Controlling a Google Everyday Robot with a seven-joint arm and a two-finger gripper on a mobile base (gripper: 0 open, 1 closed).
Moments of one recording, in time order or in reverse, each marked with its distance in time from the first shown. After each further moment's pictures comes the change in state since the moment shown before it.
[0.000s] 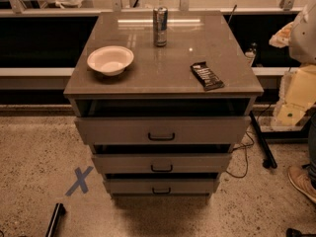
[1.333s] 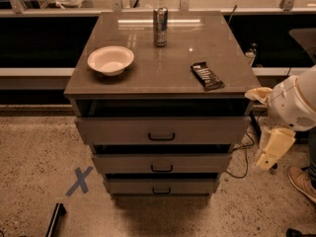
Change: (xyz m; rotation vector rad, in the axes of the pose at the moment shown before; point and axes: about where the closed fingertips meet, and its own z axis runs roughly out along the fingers) arm 0.025 0.034 0.124 -0.110 -0.237 -0.051
